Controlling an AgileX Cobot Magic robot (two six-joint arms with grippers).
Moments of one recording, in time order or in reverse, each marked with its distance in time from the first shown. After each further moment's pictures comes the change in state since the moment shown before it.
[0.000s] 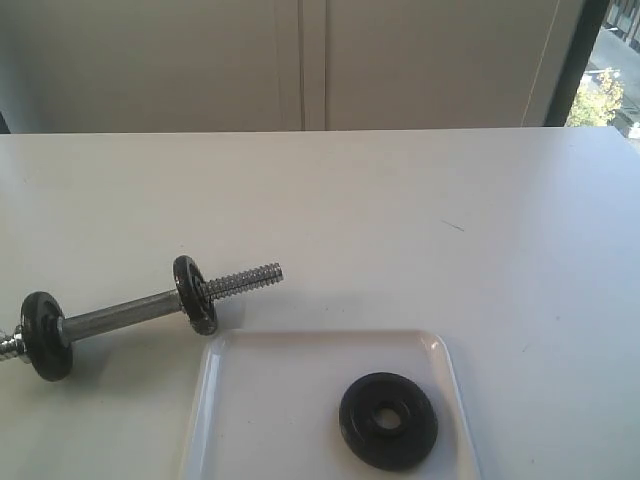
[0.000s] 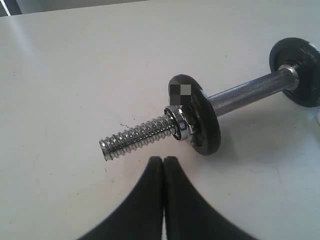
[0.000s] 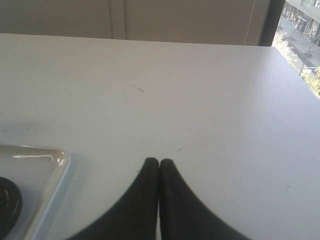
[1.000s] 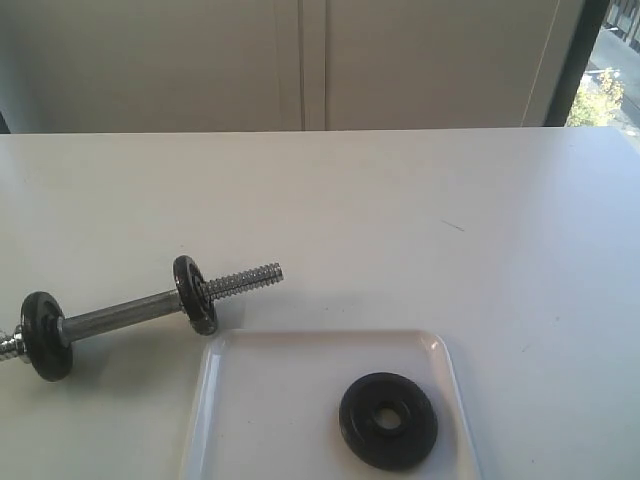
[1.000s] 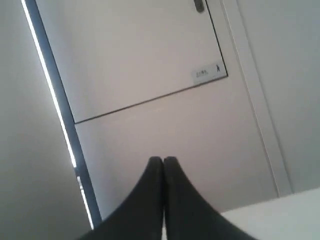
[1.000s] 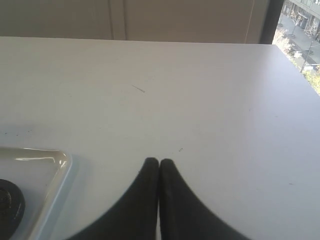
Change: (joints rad) left arm 0.000 -0.001 0.000 0.030 -0.756 0.181; right arm 0.000 0.000 0.000 0.000 0.000 0.018
